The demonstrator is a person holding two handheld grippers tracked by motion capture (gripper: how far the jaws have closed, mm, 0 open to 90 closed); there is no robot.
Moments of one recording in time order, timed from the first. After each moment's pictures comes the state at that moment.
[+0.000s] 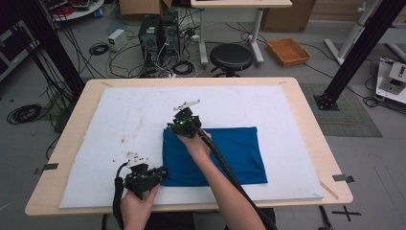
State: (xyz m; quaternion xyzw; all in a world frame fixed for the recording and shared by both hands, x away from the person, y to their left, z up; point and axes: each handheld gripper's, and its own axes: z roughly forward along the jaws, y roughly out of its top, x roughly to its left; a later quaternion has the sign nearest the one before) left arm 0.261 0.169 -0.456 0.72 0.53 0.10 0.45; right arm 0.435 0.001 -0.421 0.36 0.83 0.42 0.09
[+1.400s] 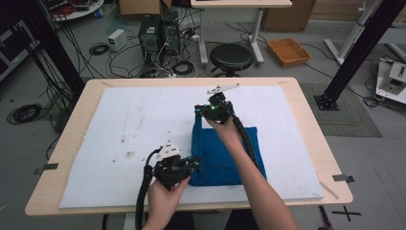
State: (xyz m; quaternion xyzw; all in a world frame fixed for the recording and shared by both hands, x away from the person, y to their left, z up) left arm 0.266 0.073 -0.392 0.75 0.40 0.08 0.52; right arm 0.440 -0.104 -0.357 0.35 0.80 0.47 0.09
